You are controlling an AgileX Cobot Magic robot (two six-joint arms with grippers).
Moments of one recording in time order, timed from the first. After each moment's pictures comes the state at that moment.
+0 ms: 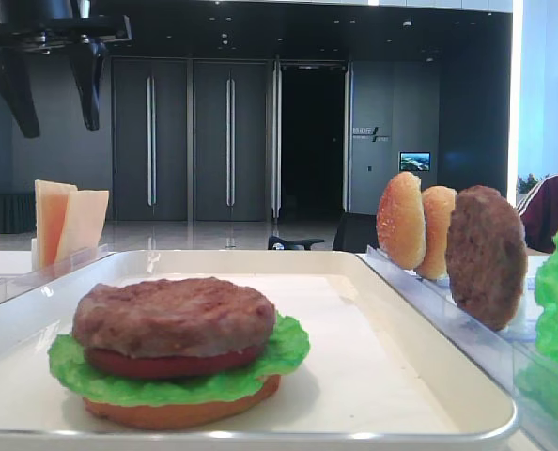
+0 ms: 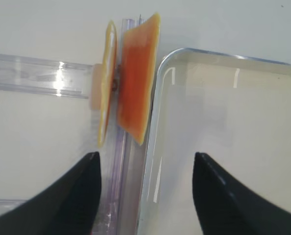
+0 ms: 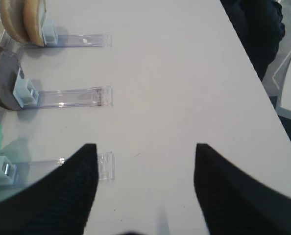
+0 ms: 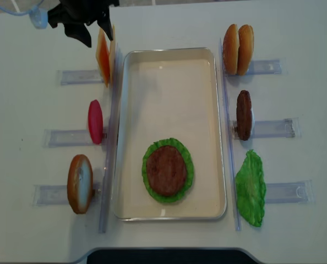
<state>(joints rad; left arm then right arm) -0.25 1.93 -1.72 -0.02 1.14 -0.40 -0.08 -0.01 -0.50 0.02 1.14 -0.08</state>
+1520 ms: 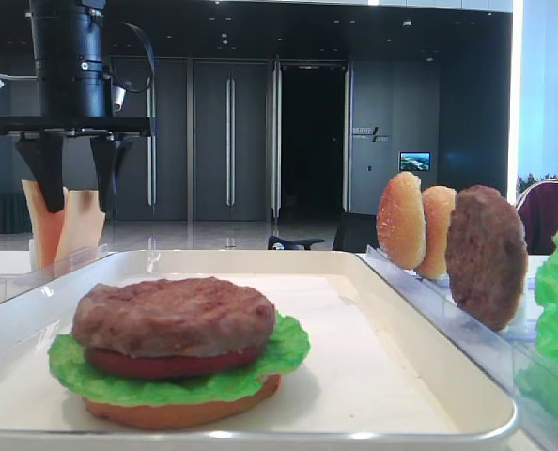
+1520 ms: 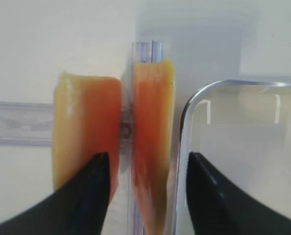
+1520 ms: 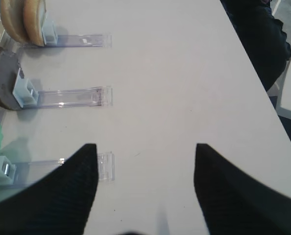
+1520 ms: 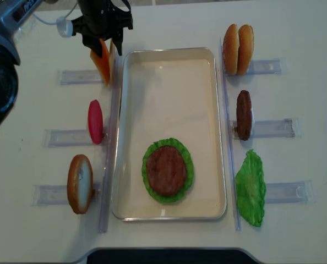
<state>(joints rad) -0.28 2.17 -1.86 0.11 1.12 -0.39 -0.08 -0.01 -0.50 0.02 1.14 -0.08</state>
